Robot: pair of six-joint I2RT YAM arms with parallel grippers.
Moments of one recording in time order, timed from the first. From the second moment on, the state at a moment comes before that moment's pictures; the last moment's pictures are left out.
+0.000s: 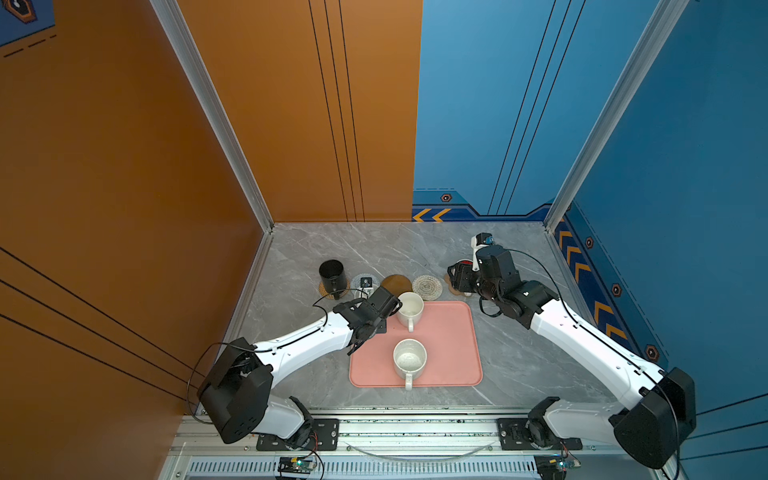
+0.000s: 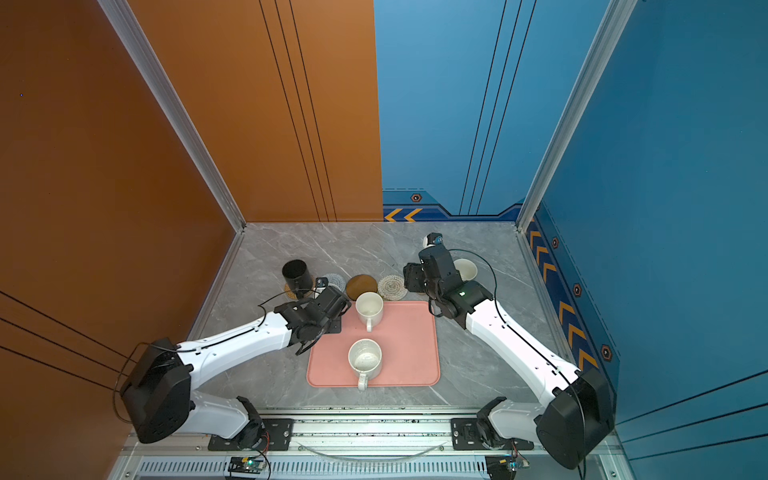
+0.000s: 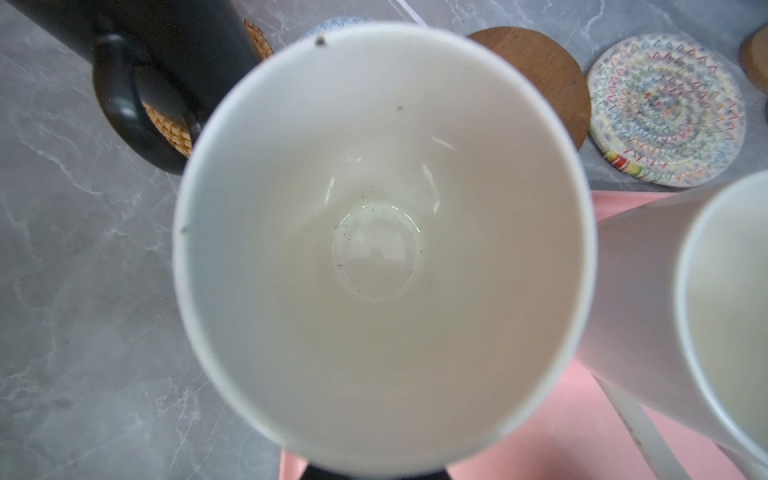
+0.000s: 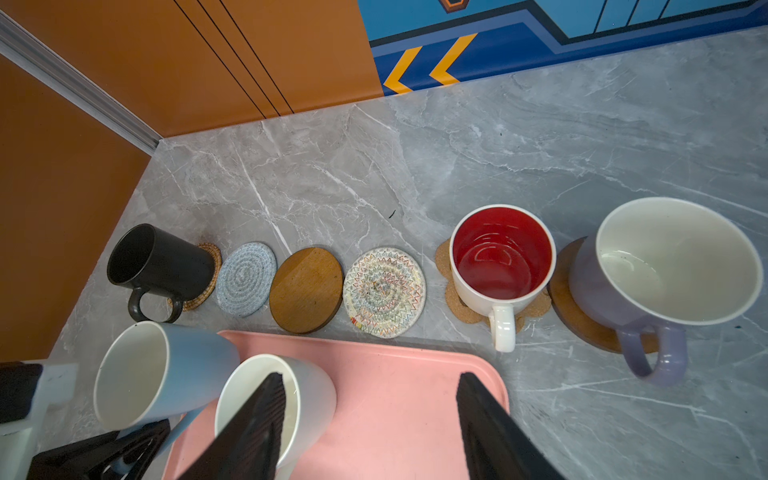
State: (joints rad) left arm -0.75 1.42 0.93 -0.61 -0.45 -0.71; right arm 0.55 1.28 1.10 -0.44 0.16 0.50
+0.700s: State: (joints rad) left arm -0.55 1.52 1.09 -0.58 -0.39 -0.56; right arm 0.54 1.29 1.10 -0.44 0.15 0.50
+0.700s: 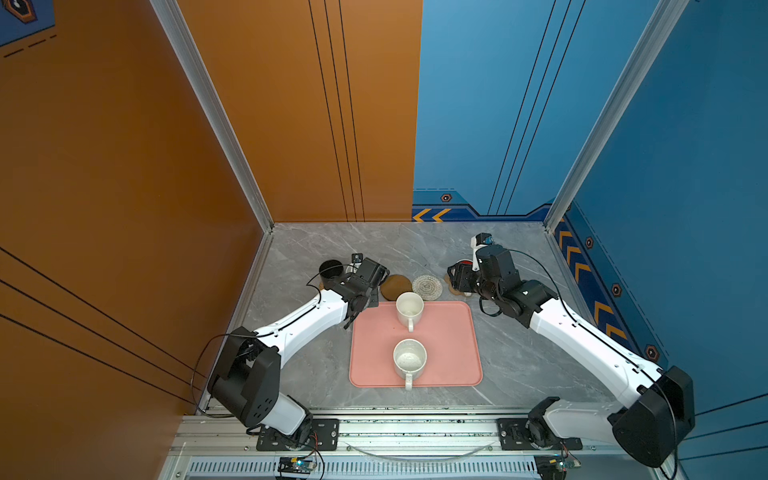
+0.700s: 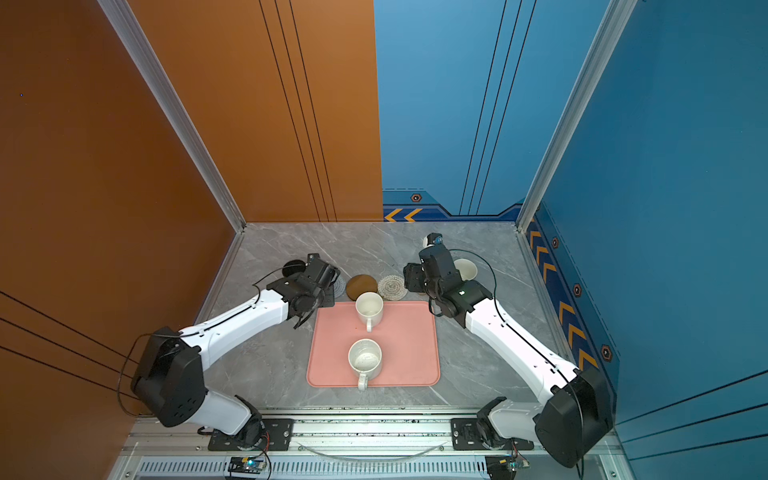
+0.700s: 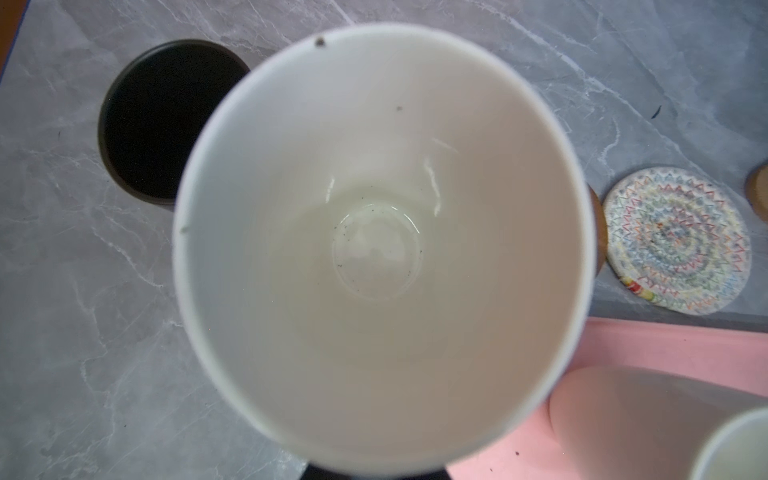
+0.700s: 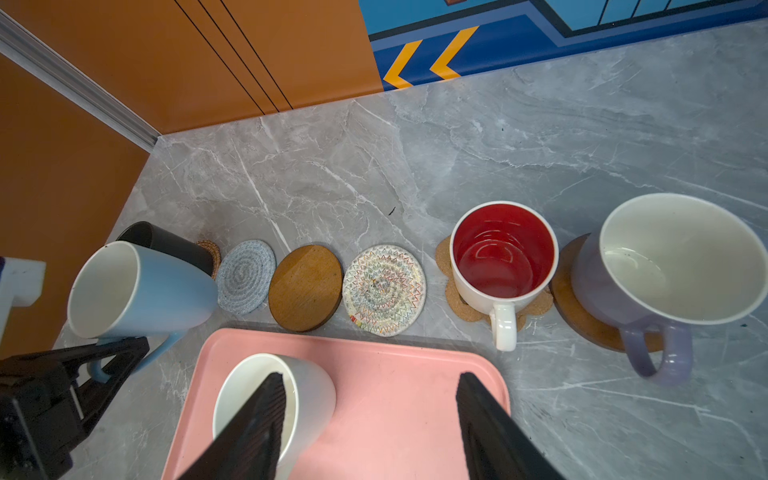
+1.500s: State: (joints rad) left arm -0.49 1.69 1.14 -0.52 -0.30 -0.51; right arm 0.54 1.31 1.10 -0.44 0.15 0.50
